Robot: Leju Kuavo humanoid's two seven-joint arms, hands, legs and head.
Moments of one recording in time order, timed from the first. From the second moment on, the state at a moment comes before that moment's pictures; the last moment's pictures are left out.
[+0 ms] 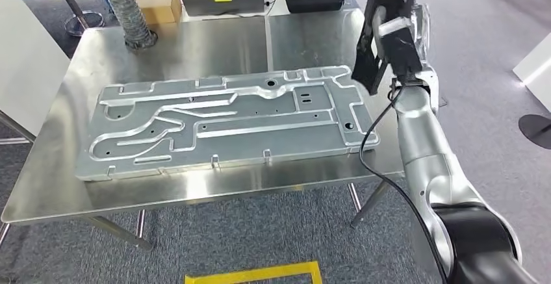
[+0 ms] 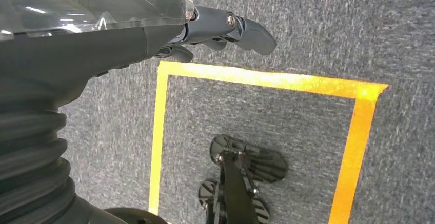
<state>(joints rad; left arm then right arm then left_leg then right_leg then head) -0.10 -0.03 1.25 -0.23 -0.98 0.01 -0.26 -0.99 -0.08 0.06 -0.88 0.56 -0.27 -0.53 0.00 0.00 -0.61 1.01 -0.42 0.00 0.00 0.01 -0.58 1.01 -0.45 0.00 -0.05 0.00</state>
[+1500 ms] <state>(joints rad) -0.13 -0.05 1.24 -0.23 -1.00 0.01 -0.28 -1.06 0.16 0.66 -0.32 1.31 -0.22 -0.28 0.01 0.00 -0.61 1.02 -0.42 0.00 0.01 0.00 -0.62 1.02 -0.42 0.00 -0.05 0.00</state>
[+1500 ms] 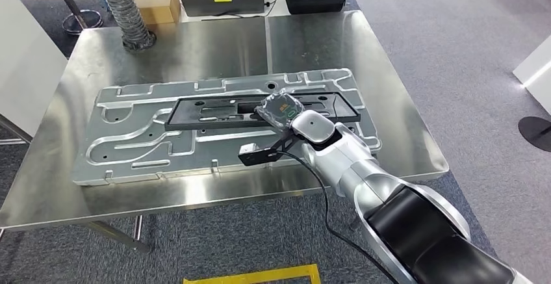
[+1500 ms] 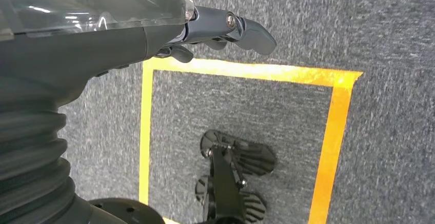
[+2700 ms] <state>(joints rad) -0.13 -0.04 1.21 -0.23 -1.01 0.03 -0.32 -1.00 0.14 0.68 -0.30 1.32 -0.25 -0.31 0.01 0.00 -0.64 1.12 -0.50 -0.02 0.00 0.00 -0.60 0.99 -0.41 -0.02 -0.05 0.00</state>
